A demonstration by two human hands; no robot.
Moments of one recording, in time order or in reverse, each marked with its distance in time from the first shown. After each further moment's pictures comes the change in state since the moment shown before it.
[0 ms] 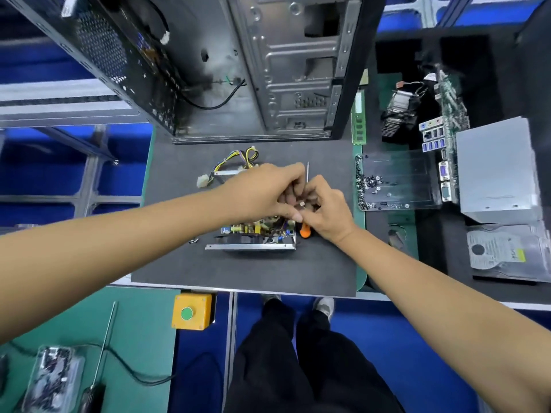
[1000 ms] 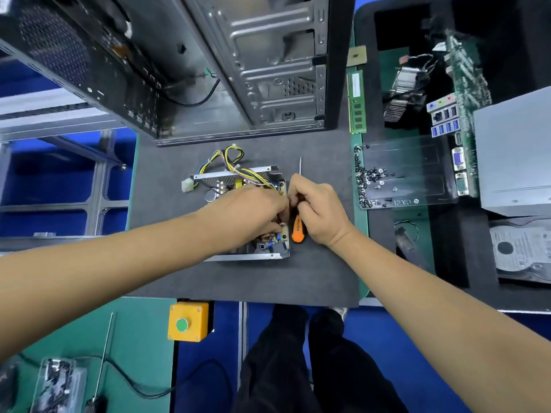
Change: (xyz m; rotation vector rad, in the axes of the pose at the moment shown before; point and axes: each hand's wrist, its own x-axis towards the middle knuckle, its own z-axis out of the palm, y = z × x) left_hand 0.004 -0.011 0.030 0.406 -0.071 0.000; right_hand 0.010 0.011 0.001 0.027 -0.024 -0.145
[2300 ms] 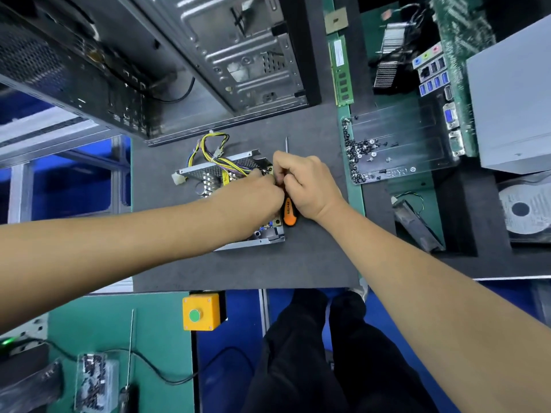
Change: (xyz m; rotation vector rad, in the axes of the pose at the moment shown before) left_hand 0.023 0.041 -0.014 0.576 -0.375 0.003; right_hand 0.006 -0.005 -0.002 -0.093 0.046 0.105
